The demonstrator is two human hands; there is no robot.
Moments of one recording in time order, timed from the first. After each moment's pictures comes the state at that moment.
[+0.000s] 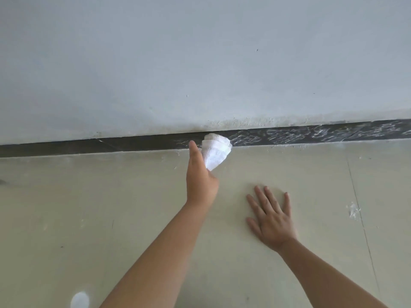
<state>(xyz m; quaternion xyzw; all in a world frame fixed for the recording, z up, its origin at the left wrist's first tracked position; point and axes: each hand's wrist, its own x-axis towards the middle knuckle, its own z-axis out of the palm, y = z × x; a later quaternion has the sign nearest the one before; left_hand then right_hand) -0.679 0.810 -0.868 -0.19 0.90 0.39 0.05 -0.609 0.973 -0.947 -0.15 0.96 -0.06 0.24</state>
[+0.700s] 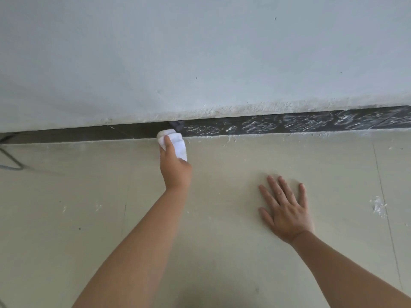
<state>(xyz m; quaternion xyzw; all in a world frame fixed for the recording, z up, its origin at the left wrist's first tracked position) -0.680 0.746 -0.887 -0.30 0.90 0.31 -0.01 -0.606 0.974 -0.955 -0.14 0.97 -0.06 0.17</state>
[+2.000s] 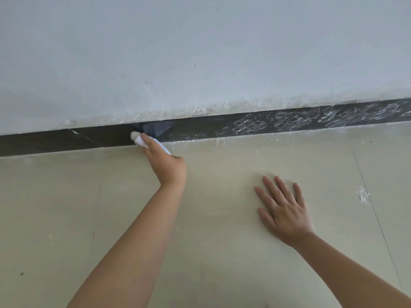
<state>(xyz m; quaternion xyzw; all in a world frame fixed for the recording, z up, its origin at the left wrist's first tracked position) -0.708 0.739 -0.922 -0.30 0.83 0.47 -0.08 -0.603 0.967 -0.960 -0.09 0.99 -0.02 0.12</state>
